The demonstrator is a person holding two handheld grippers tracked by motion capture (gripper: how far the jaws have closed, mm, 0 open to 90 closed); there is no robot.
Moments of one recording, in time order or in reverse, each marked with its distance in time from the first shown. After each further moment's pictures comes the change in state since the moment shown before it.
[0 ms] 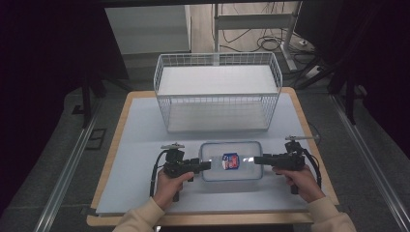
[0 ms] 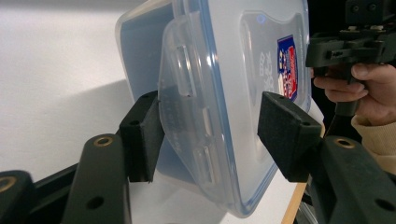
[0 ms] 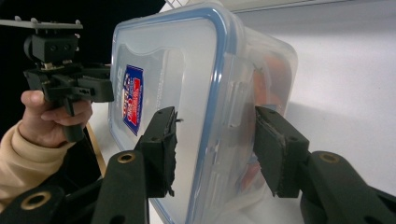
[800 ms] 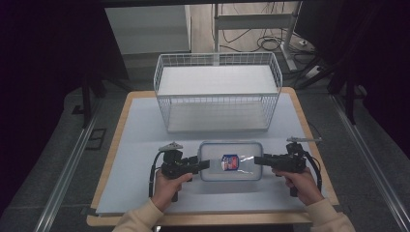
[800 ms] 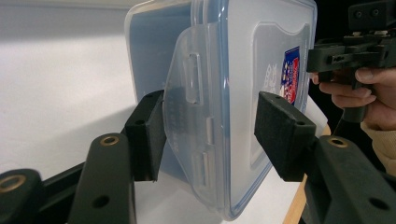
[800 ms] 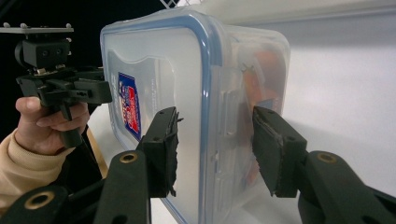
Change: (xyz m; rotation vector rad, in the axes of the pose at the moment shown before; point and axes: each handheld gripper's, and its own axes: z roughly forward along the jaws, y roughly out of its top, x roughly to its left) left arm -0.015 0.003 -0.014 -0.052 0.032 0.082; right arm 0.015 -0.002 -0.005 -0.057 -0.010 -0.017
